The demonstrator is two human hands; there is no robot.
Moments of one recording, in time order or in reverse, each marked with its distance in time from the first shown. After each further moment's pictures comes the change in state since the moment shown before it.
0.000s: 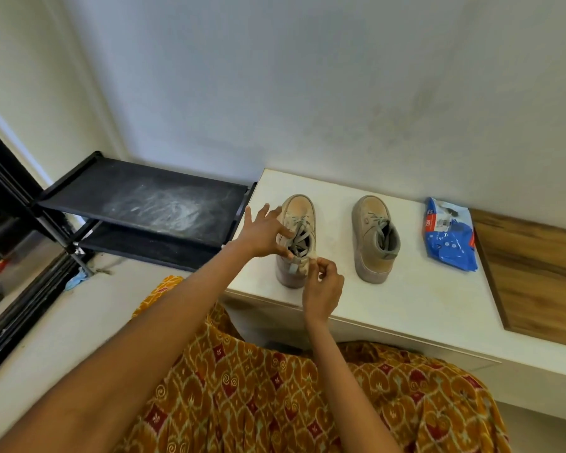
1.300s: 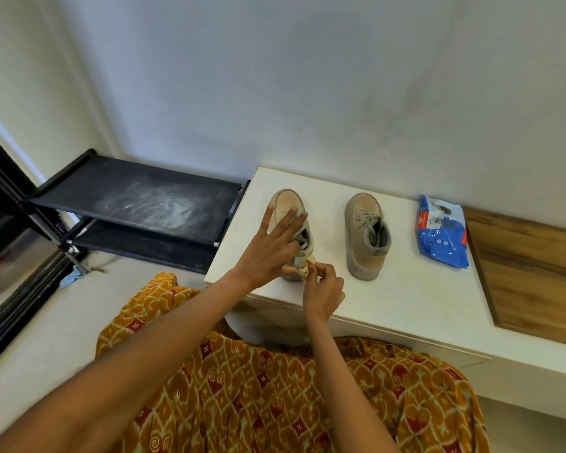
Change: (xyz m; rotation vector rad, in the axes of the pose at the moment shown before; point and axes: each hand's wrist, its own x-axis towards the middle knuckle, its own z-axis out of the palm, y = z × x) left_hand -0.021 0.028 0.041 0.562 0.505 0.388; right_hand 0.010 0.018 -0.010 -0.109 0.037 0.004
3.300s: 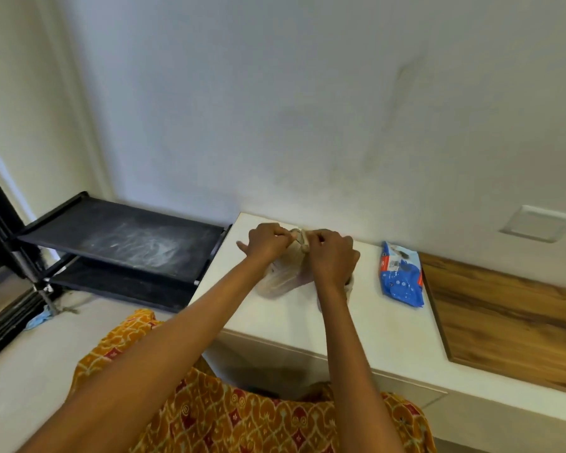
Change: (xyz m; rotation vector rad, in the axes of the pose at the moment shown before) left_hand 0.082 -0.003 -0.093 -1.127 0.001 -1.045; right_hand 0.052 -0.138 -0.105 -0.255 0.018 -0.371
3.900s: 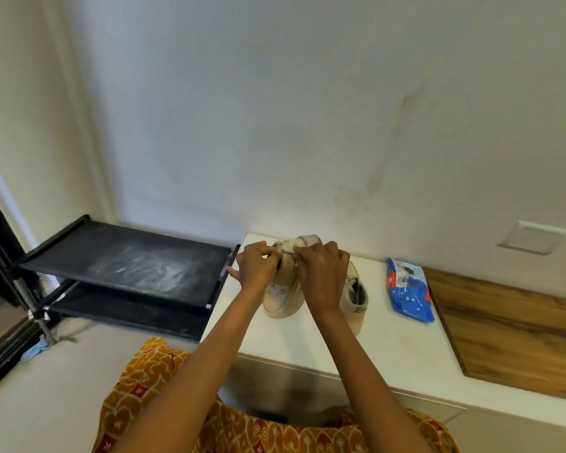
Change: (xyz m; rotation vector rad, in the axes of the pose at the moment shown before) left_hand -0.002 -0.030 -0.043 -0.116 0.144 -0.030; right_hand -0.026 -0.036 0.025 -0.328 0.185 -0.469
